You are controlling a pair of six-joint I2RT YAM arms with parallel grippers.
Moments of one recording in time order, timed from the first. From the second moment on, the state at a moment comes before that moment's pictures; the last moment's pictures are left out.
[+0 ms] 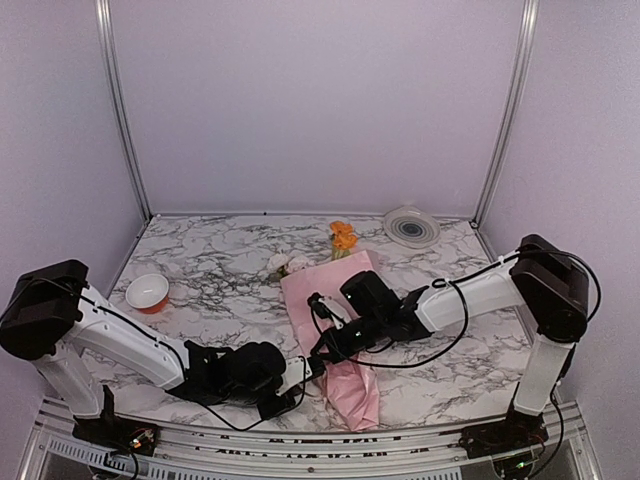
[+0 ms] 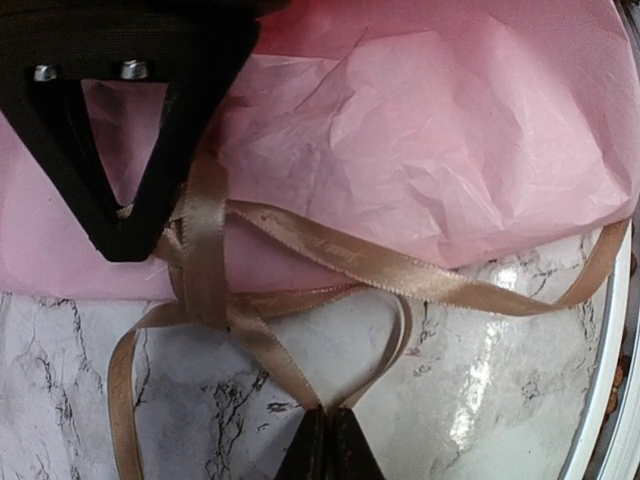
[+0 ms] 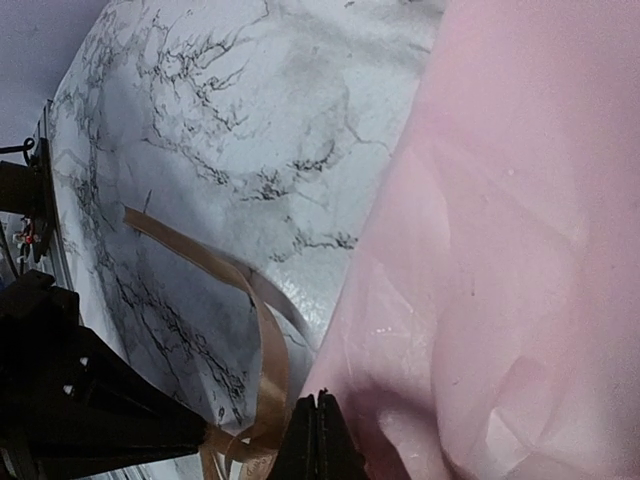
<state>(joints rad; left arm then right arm) -1.30 1.69 0.68 0.16 -0.15 0.01 0.94 1.83 0.93 0.06 -0.39 0.43</state>
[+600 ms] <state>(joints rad) -1.20 1.57 0.59 0.20 -0.21 -0.04 0.83 1.65 0.85 0.08 -0.32 0.50</state>
